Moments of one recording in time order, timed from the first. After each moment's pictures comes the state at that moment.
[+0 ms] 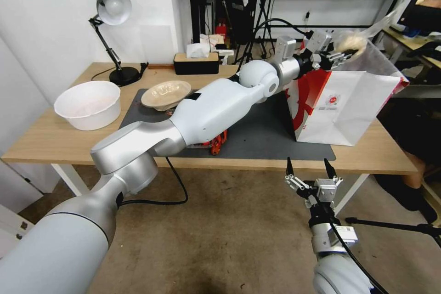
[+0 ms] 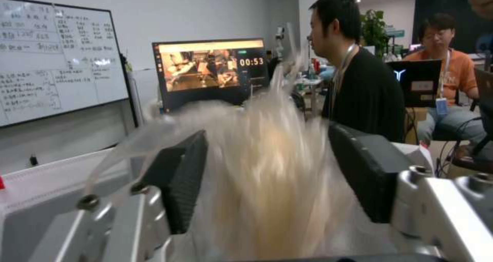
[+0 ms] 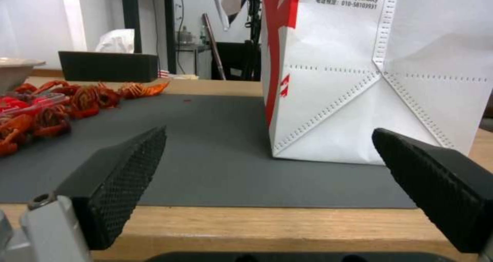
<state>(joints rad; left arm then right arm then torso) -0.13 -1.58 0.60 -1.01 -1.02 0.03 0.27 -1.57 1.07 0.27 2.07 0.20 0.22 0.51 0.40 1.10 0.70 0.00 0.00</state>
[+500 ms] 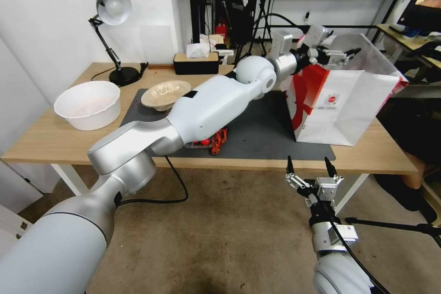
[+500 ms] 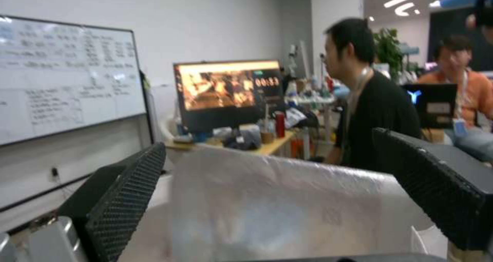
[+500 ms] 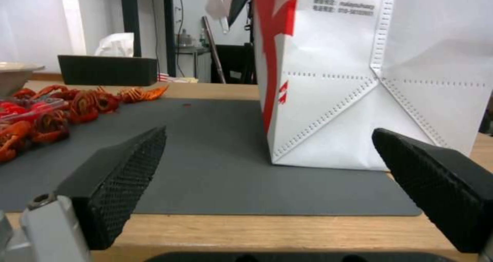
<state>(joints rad) -0.12 -1.55 0.54 -1.06 -1.00 0.04 0.25 -1.56 1.06 0.27 2.07 0.20 0.22 0.51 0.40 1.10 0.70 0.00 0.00</state>
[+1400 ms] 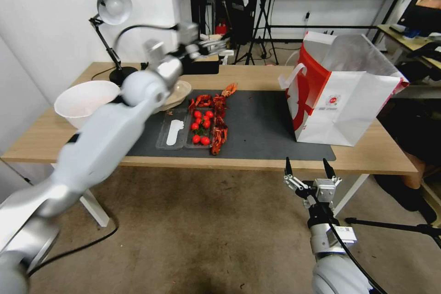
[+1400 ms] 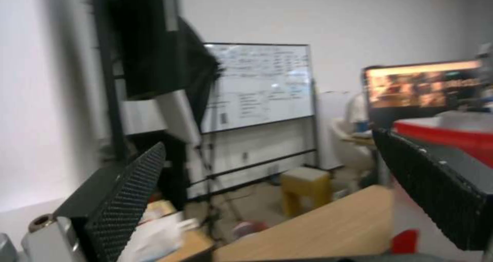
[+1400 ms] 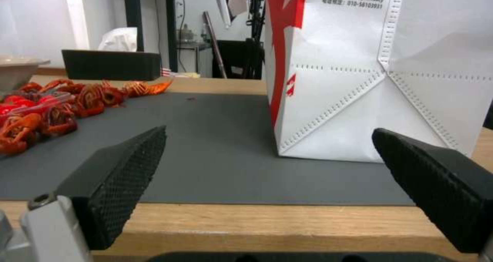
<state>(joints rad) 0.47 -0.92 -0.07 -1.69 -0.82 0.09 0.08 -1.57 1.07 0.25 2.08 0.19 0.20 0.53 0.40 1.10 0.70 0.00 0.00</state>
